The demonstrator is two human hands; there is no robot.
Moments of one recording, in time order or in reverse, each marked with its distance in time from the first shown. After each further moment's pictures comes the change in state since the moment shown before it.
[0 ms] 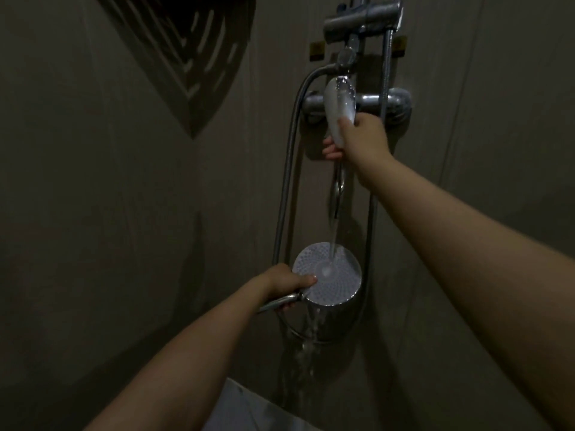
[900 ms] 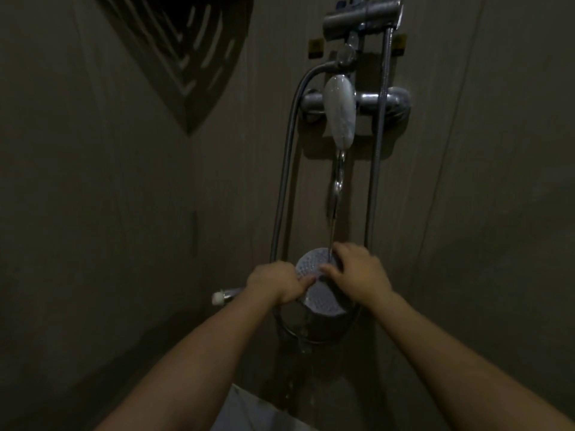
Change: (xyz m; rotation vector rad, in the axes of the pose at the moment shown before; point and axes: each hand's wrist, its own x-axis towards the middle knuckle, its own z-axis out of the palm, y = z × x) left_hand 0.002 0.004 0.007 0.797 0.224 0.095; right_hand -0.095 0.160 -0.021 -1.088 -0.312 -0.054
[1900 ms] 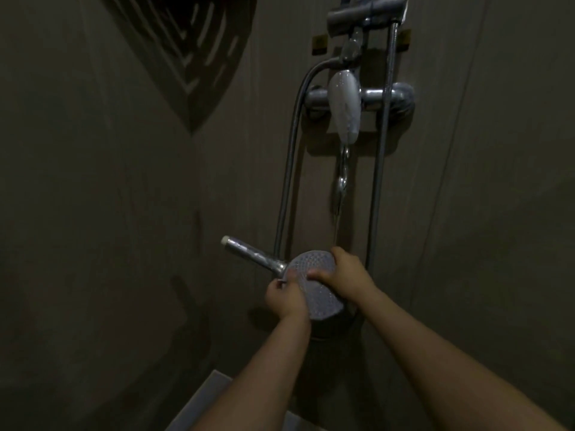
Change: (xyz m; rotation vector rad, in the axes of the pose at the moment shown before) left_hand -0.007 0.037 0.056 -1.761 0.531 -0.671; right_hand 0.009 -0.015 0.021 0.339 -0.056 0.146
